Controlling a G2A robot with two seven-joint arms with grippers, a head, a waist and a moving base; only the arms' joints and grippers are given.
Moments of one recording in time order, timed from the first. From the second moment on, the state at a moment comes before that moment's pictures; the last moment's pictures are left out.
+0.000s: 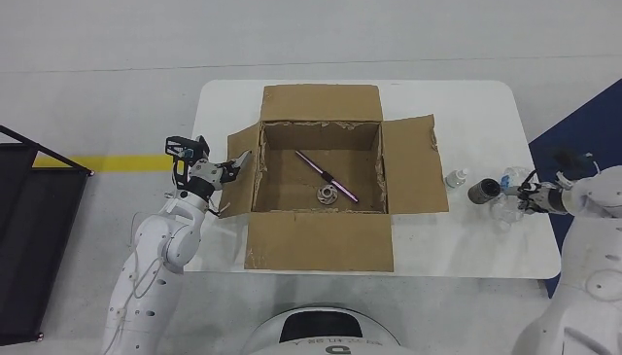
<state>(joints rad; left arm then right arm) 1.61 -1.28 -1.48 -1.67 1.21 -0.24 -0.04 -1.24 -1.18 2.13 -1.38 -1.08 0.02 1.54</state>
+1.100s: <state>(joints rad) 1.61 -1.28 -1.48 -1.67 1.21 -0.24 -0.04 -1.22 -1.11 2.04 -1.42 -1.09 0.24 1.48</state>
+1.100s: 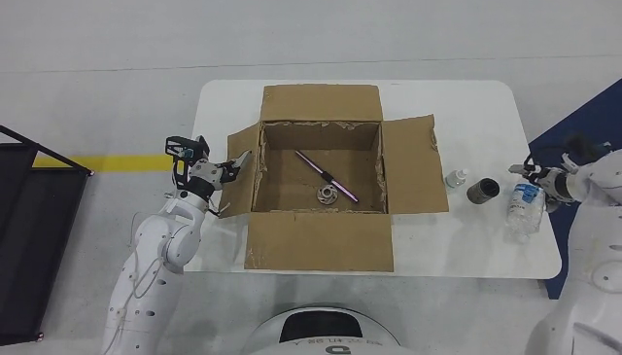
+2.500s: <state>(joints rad) 1.61 -1.28 -1.48 -1.67 1.21 -0.24 -0.04 -1.11 -1.16 1.36 -2.03 -0.57 -0.12 1.35</state>
